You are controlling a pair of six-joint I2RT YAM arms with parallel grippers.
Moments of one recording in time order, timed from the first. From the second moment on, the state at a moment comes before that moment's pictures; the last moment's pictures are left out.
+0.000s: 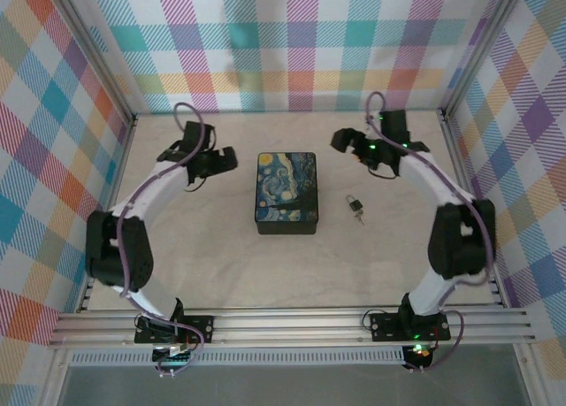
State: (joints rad) left arm -0.20 1.60 1.24 -0.52 -0.12 -0.44; right arm 0.15 1.63 1.27 -0.36 -0.38 0.52
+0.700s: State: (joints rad) left arm -0.04 1.51 0.45 0.47 -0.19 -0.18; right arm -0.01 1.50 0.42 0.55 0.03 0.14
